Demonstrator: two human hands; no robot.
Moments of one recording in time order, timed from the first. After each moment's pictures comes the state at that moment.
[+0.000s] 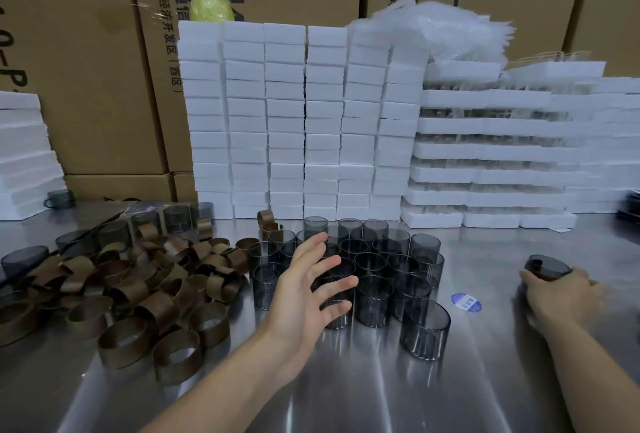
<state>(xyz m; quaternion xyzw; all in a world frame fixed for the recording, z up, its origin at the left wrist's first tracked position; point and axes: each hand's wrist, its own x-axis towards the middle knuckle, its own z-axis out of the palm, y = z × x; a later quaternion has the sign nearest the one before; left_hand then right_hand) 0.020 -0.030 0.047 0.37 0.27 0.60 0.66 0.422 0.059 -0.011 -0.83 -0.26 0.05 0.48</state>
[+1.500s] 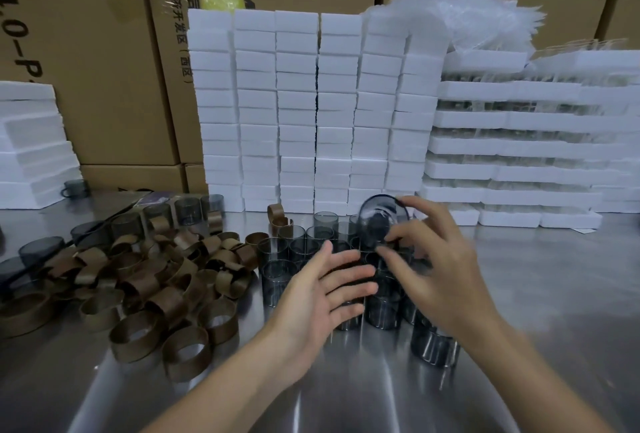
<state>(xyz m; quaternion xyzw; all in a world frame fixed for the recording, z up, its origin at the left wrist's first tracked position) 0.016 -0.025 0.048 0.41 0.34 0.53 0.66 0.218 -0.001 0.064 -0.35 -0.76 -0.09 0.54</state>
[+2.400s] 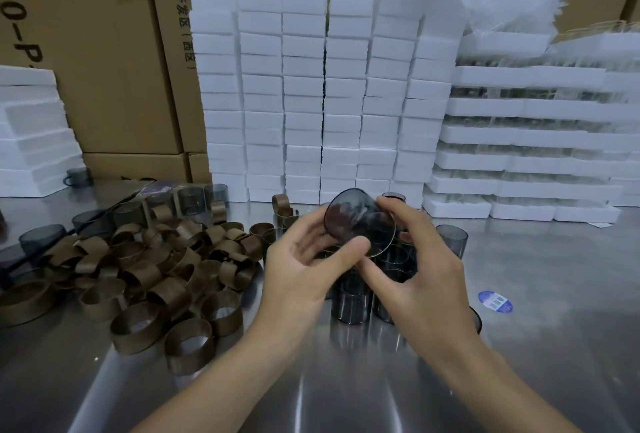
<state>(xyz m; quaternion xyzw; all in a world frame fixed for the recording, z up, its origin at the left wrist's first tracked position) 0.004 -0.026 0.061 0.54 0.31 0.67 0.41 0.170 -0.020 0.049 -0.37 -0.71 0.01 0.59</state>
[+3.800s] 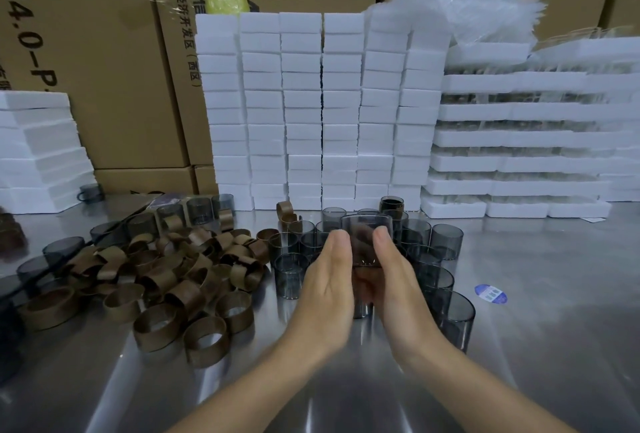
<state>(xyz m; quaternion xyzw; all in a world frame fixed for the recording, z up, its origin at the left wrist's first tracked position) 0.020 -0.037 0.042 0.64 0.37 0.58 0.33 0.133 -0.040 0.046 -0.29 -0.56 0.49 0.60</state>
